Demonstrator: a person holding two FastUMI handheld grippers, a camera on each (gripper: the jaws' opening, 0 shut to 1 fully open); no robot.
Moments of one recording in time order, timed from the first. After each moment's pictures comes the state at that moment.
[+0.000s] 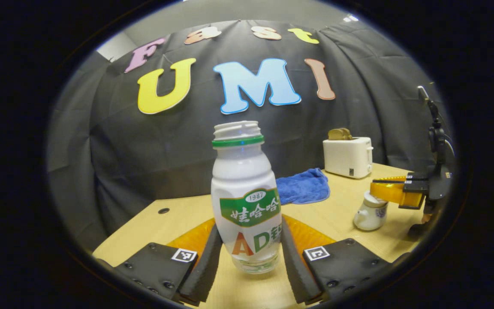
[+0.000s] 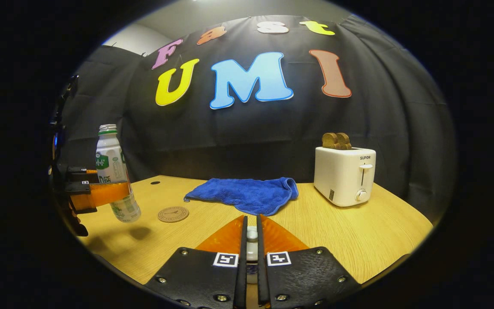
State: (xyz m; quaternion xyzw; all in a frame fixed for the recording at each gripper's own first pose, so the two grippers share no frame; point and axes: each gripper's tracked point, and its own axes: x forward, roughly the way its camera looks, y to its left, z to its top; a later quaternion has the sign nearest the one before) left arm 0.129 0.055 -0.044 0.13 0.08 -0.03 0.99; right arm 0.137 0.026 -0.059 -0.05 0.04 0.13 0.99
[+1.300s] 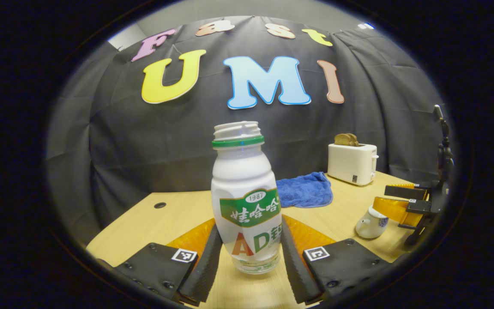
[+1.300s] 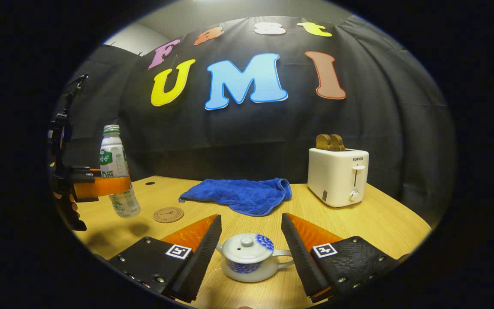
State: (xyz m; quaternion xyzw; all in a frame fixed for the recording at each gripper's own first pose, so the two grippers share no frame) left arm 0.154 0.066 -0.043 0.08 0.11 -0.03 0.99; right arm 0.132 0.018 -0.050 -0.05 0.03 0.11 0.99
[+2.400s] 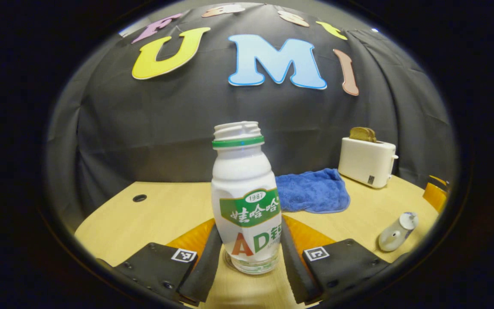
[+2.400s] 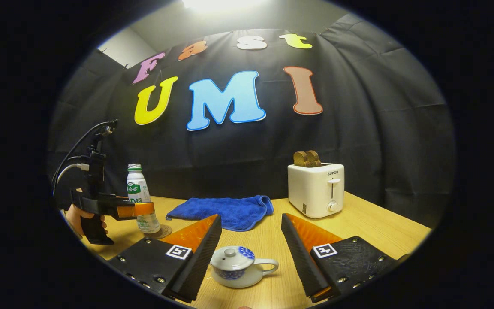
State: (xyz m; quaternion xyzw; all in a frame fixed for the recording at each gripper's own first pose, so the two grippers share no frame) left arm 0.256 0.068 -0.090 0.06 0.14 -0.03 0.99; right arm 0.126 -0.005 -0.024 -0.02 -0.02 0.05 1.00
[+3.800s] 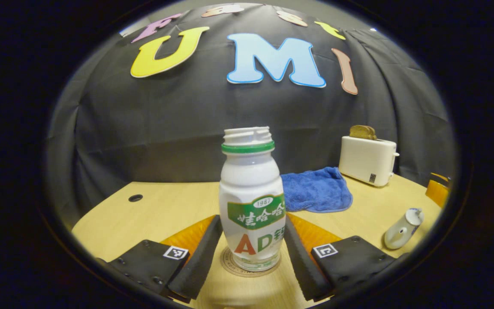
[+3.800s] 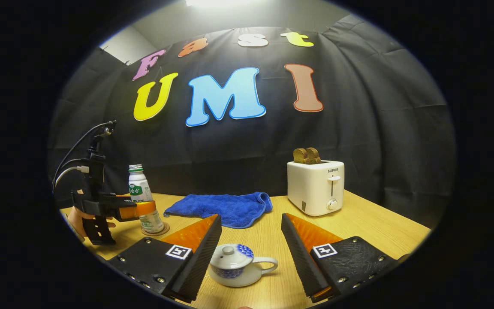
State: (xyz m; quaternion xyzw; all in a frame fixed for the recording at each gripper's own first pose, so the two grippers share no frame) left arm 0.256 0.070 -0.099 0.05 0.14 -0.04 0.99; right arm 0.129 -0.004 -0.029 -0.03 -0.01 0.05 1.00
